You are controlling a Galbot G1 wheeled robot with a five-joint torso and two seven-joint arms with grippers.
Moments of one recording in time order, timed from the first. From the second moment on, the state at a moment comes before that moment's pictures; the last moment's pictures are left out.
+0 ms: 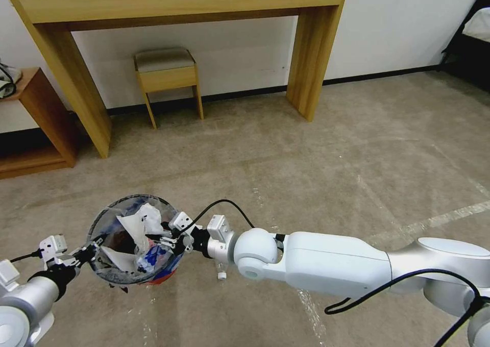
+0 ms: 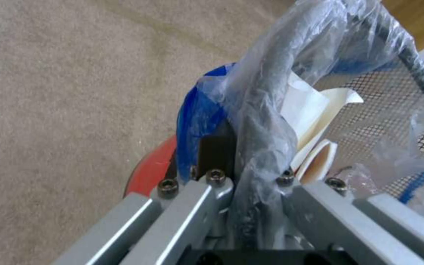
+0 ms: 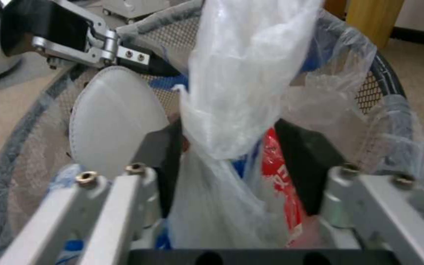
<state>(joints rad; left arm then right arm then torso) 1.59 -1.25 -1.11 -2.15 -1.08 0.74 -0.07 -0.16 1.14 -1.03 1.73 0.97 -0.08 0.13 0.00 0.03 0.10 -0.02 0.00</state>
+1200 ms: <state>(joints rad) 1.59 -1.26 -1.11 -2.13 -1.06 0.74 -0.07 -0.11 1.09 -0.92 1.87 1.03 -0.13 0.17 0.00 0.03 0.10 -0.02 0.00</state>
